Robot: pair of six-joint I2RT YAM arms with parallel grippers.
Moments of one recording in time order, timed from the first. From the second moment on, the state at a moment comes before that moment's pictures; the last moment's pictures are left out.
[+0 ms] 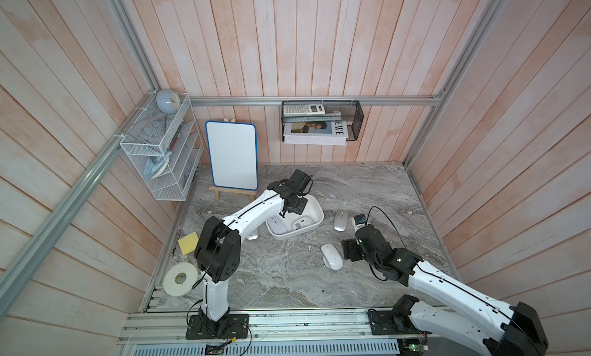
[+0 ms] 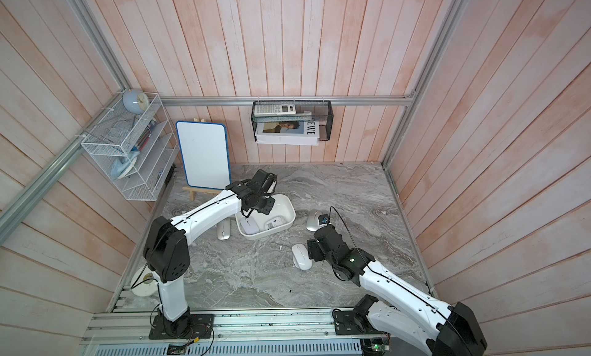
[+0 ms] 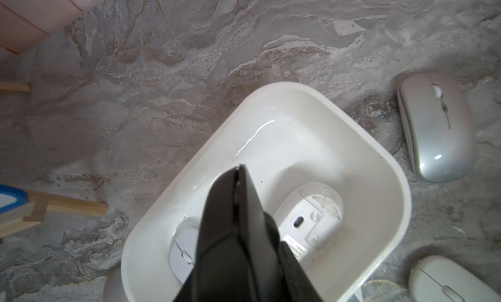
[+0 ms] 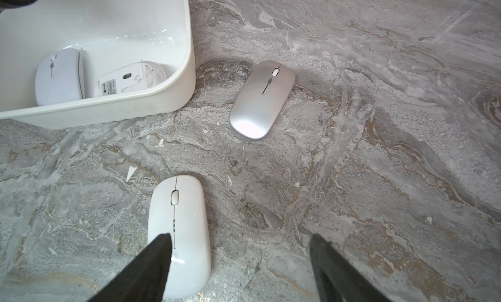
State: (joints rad) left arm -0.65 1.89 1.61 -0.77 -0.15 -0.11; right arm 0.75 0.95 0.59 -0.47 0.31 0.42
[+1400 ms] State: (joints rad) left arm -0.63 1.01 0.43 -0.29 0.14 -0.87; right arm 0.75 1.06 0.67 -0.47 0.21 0.47
